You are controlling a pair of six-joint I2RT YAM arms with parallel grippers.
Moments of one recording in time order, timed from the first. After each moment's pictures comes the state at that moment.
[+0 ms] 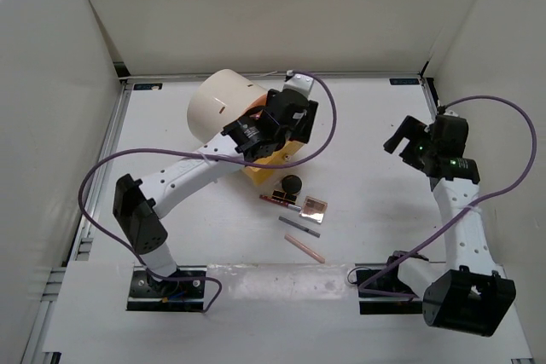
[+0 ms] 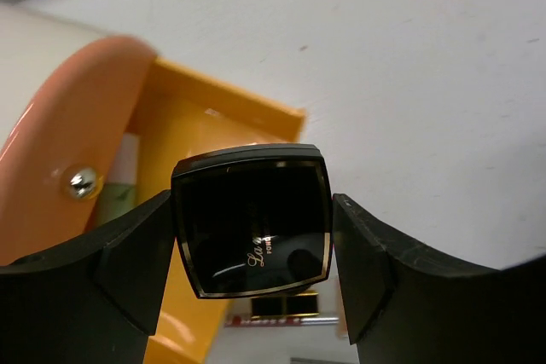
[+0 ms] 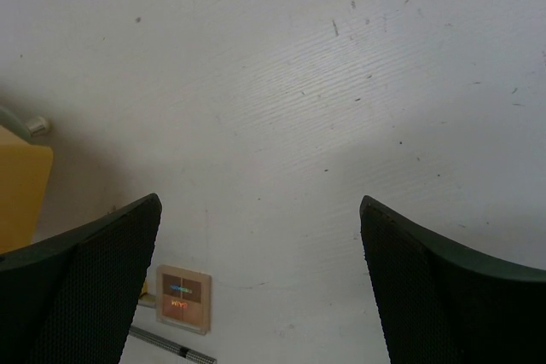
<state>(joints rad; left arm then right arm) -0.94 1.70 1.69 -0.51 -0.48 -0.25 -0.14 1.04 0.95 -0.60 -0.12 0.39</state>
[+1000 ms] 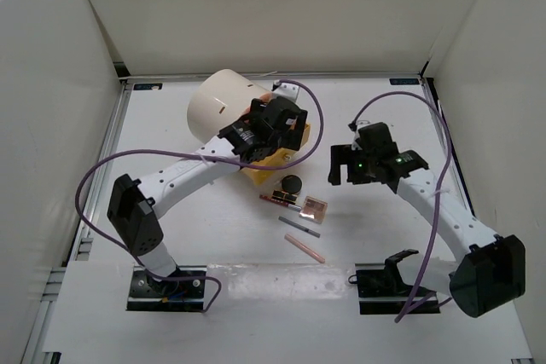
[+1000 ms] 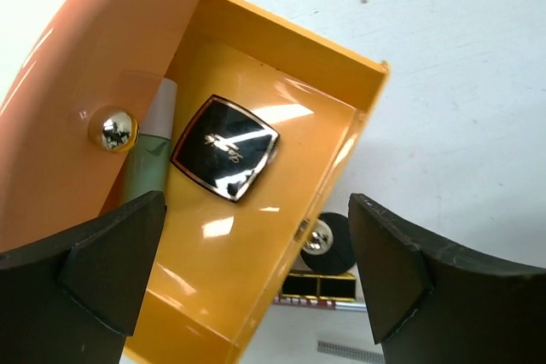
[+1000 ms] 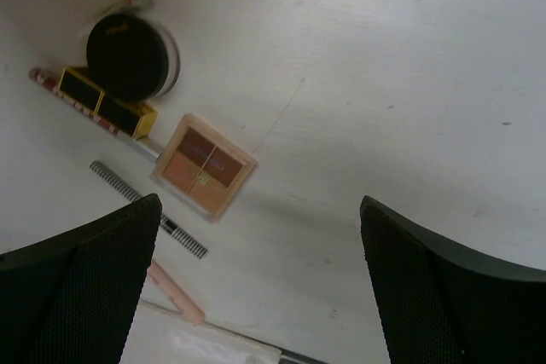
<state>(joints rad) -0.88 1.67 1.54 -0.54 -0.53 -0.31 0.41 1.15 0.92 -0.67 -0.08 0.26</state>
